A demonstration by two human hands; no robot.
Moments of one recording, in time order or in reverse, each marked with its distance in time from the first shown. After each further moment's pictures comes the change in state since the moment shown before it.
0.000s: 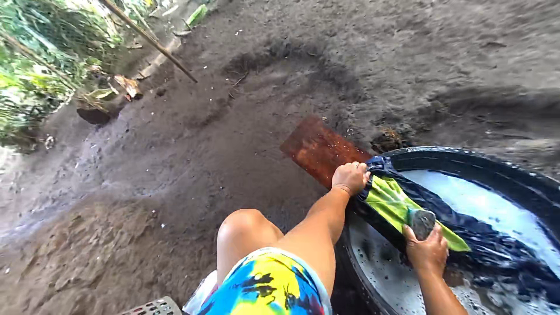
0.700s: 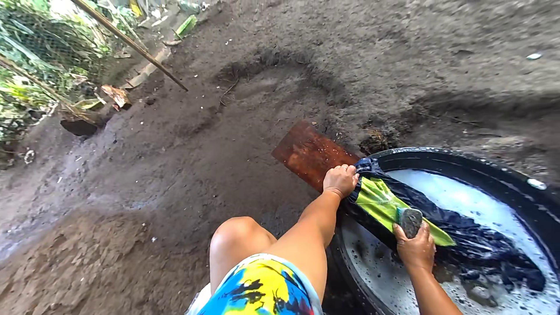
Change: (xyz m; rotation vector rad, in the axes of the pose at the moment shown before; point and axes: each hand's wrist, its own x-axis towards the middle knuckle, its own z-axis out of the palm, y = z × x) left_hand -0.003 0.002 0.000 0.032 0.024 0.016; right_hand 0.002 0.004 0.002 -0.009 0.017 0.005
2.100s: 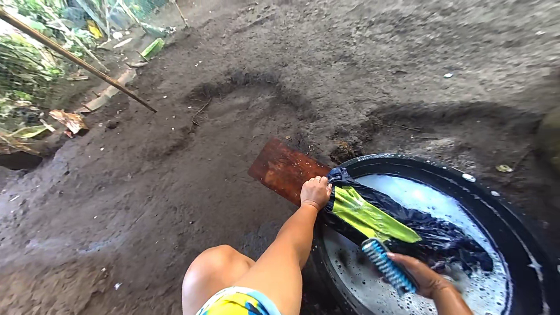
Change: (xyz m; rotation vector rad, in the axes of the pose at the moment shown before) left_hand 0.000 0.000 -0.004 0.014 0.001 -0.008; right_hand 0.007 0.060 -0.058 0.729 -1.039 0.329
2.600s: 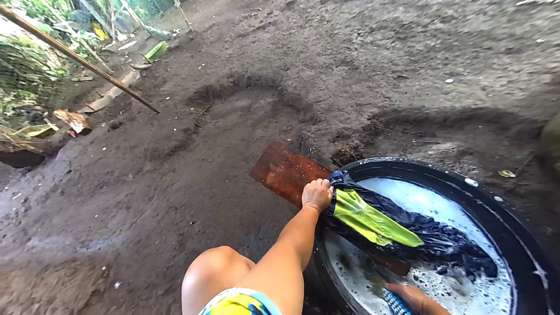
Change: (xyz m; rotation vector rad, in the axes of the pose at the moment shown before) left_hand -0.002 0.002 -0.001 0.010 -0.008 -0.004; right_hand 0.022 0.077 -0.020 -0.366 0.414 0.392
